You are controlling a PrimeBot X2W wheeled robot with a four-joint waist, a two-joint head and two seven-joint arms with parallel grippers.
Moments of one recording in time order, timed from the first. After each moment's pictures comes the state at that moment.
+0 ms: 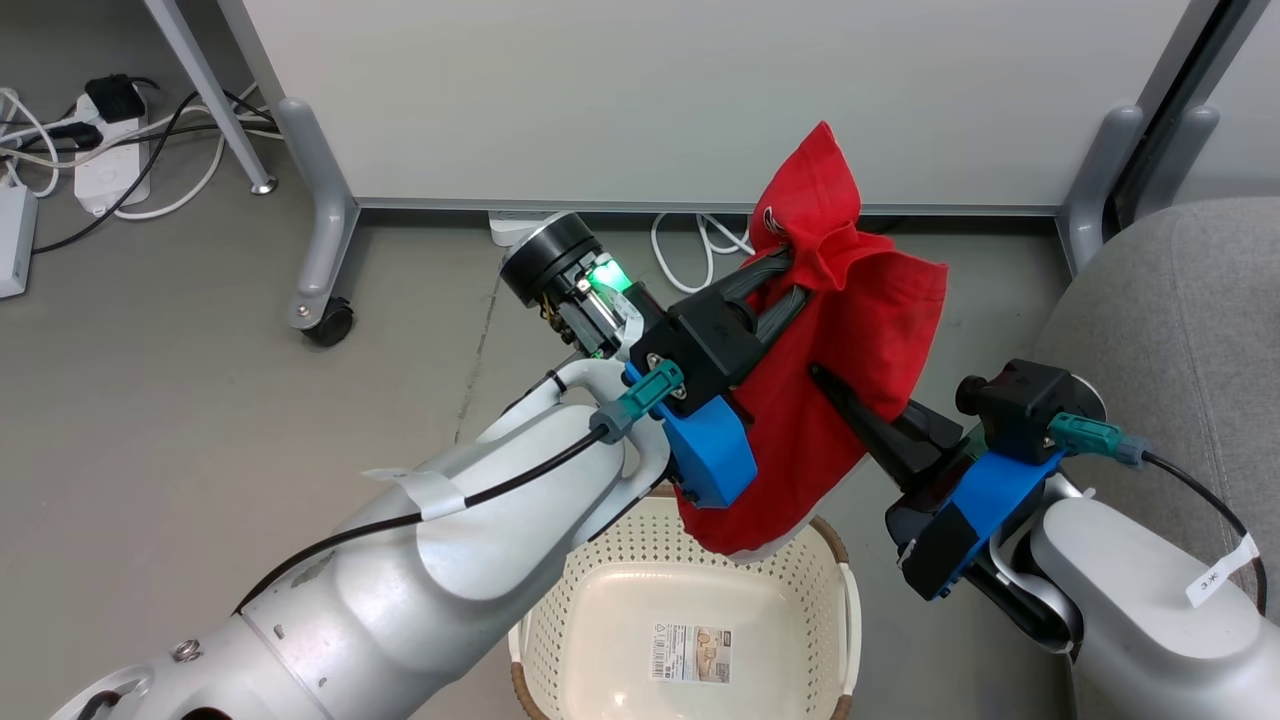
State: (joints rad) left arm -0.92 0.16 -1.09 0.48 -0.46 -0.04 -0.22; right arm -0.63 -0.49 0.86 0.40 0.70 0.13 -0.26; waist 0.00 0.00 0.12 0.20
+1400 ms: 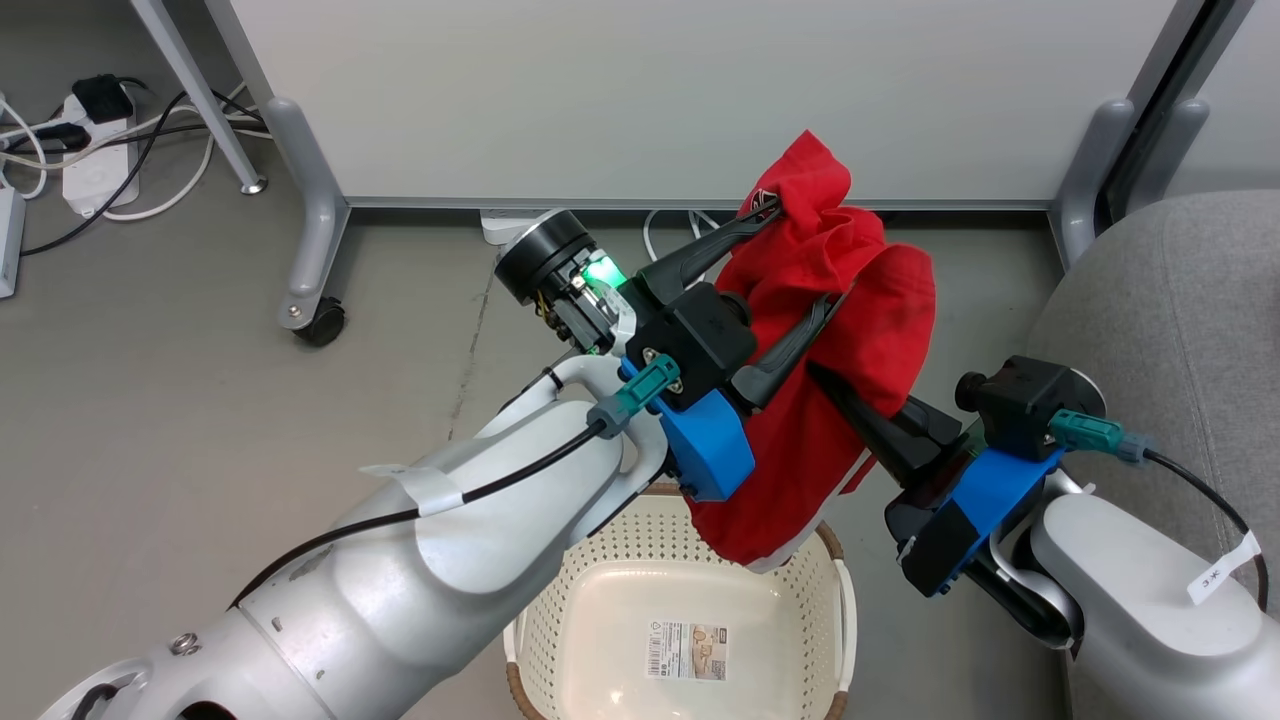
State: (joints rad) left arm -0.94 0.16 -1.11 0.49 -0.48 -0.02 -0.23; right arm -0.64 -0.49 0.87 0.39 0.69 0.13 -0.26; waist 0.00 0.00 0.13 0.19
